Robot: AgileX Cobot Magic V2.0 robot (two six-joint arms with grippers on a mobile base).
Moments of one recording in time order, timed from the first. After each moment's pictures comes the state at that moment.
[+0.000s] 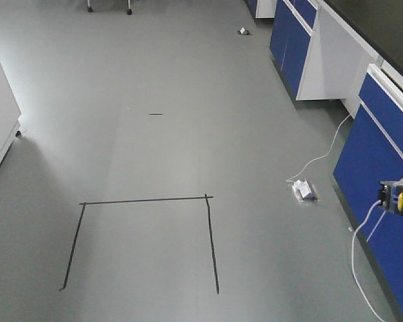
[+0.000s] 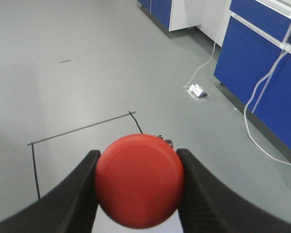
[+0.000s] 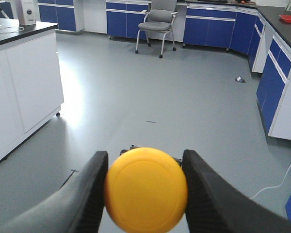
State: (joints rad) left arm -0.30 0.33 -0.55 -0.04 0.77 -0.02; right arm 0.41 0.35 -0.50 -0.22 0.42 0.16
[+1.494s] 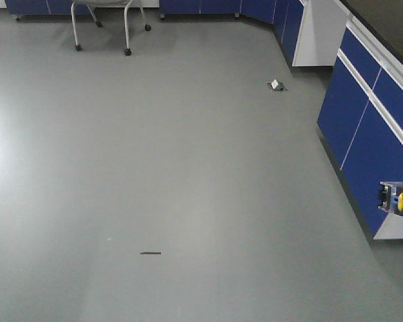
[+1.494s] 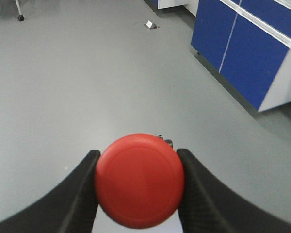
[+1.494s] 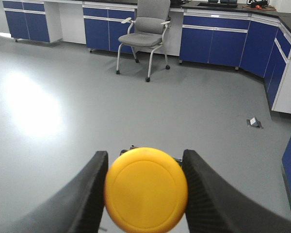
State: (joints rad) left arm -0.30 0.33 -0.55 -0.04 0.77 -0.02; right arm 0.41 0.35 -0.50 -0.22 0.42 0.16
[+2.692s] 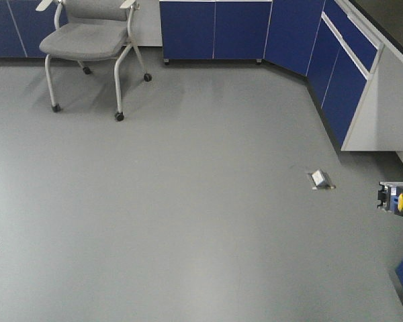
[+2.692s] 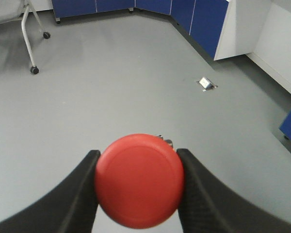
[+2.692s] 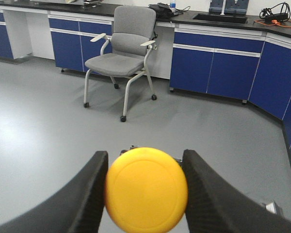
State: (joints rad) left arm -0.30 0.33 -0.55 -0.04 0.77 -0.02; right arm 0.41 0.35 -0.50 -0.22 0.42 0.16
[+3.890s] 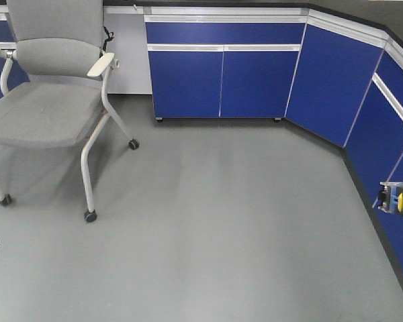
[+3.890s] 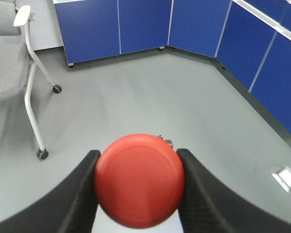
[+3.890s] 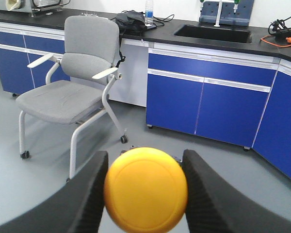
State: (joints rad) left arm -0.30 0.33 -0.55 -0.04 0.77 -0.02; right arm 0.41 0.35 -0.50 -0.22 0.42 0.16
